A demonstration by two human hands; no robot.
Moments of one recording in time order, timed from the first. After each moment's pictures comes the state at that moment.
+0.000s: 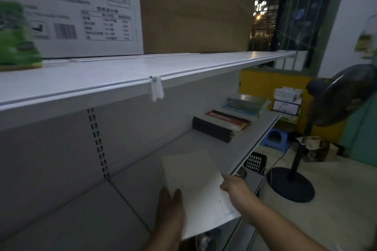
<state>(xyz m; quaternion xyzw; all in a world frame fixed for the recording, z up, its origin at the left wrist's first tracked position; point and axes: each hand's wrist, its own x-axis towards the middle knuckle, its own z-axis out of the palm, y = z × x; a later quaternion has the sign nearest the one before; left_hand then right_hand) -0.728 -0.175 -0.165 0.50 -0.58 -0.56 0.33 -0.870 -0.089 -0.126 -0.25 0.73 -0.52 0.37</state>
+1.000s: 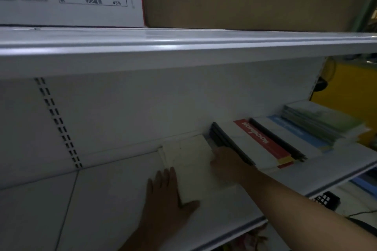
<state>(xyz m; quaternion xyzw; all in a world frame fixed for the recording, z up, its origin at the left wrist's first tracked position) -0.882 -0.246 -0.179 0.59 -0.80 -0.09 0.05 -1.071 -0.294 -0.130 -0.58 0.77 -0.15 0.22</state>
